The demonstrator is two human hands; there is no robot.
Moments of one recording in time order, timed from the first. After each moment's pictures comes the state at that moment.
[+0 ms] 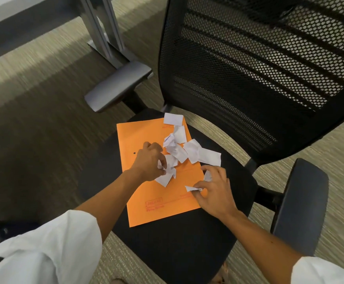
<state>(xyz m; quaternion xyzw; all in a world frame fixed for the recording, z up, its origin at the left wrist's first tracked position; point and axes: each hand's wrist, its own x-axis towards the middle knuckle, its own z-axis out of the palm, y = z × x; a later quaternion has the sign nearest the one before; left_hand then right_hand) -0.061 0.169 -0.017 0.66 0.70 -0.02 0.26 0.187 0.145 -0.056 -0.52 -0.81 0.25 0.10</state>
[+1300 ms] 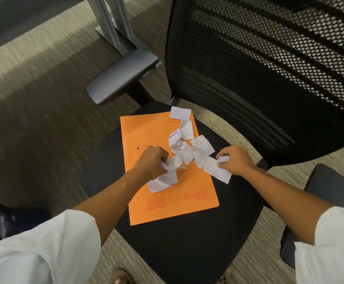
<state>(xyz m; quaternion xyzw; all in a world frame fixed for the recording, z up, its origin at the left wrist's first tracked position) -0.061 0.173 -0.030 0.63 0.71 0.00 0.32 0.202 0.269 -0.068 -0.60 -0.71 0.36 -0.03</state>
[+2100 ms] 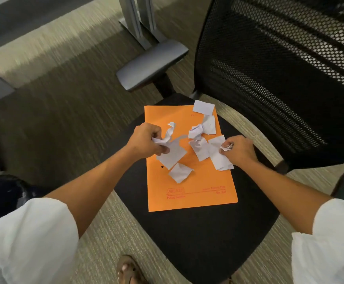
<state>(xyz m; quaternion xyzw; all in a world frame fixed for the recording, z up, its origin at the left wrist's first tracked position) -0.130 0.150 0.013 0.48 0.77 0.18 0.38 0.141 0.262 -0.081 -0.63 -0.70 0.34 0.05</state>
